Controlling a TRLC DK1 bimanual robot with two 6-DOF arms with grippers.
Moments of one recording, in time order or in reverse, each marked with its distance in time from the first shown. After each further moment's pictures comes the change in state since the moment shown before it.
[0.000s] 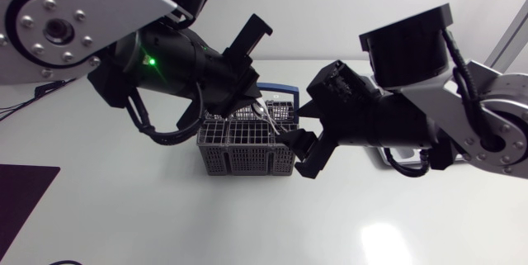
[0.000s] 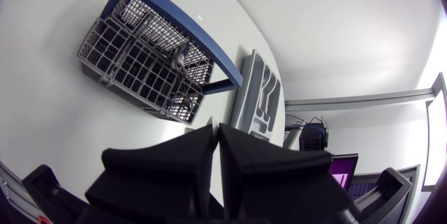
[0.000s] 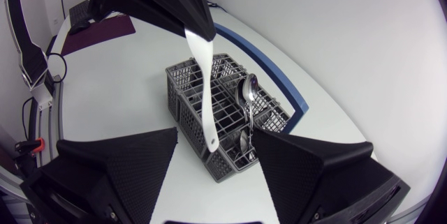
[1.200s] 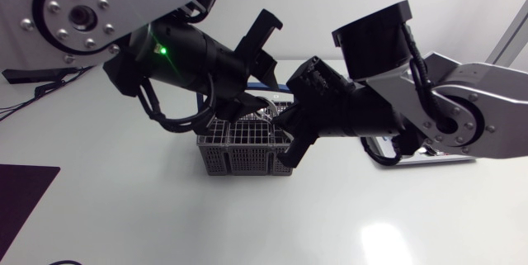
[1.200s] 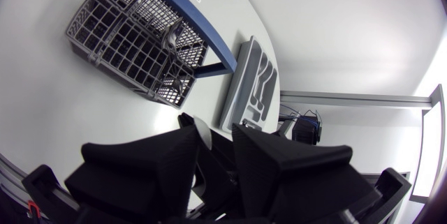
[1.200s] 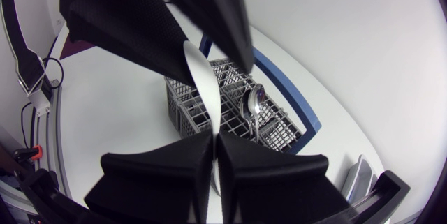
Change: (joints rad) left arm 0.009 0.049 0.054 -0.010 0.101 -0.061; right arm 0.007 0.118 0.065 0.043 -0.019 0.004
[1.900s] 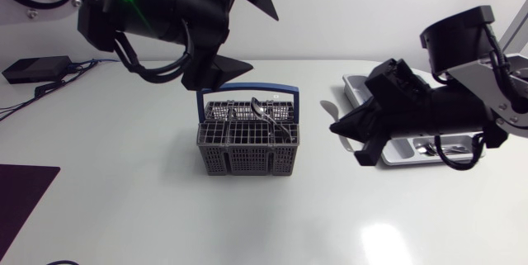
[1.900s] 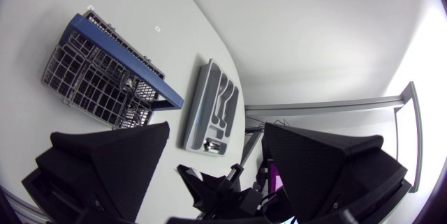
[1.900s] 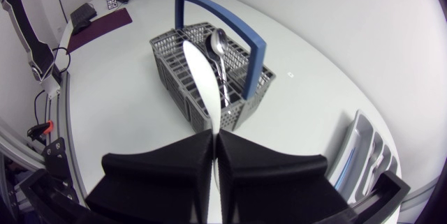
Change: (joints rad) left arm 0.098 -0.015 0.083 0.093 0.041 0.074; right arm -0.383 -0.140 -0.064 -0.253 -0.297 -0.175
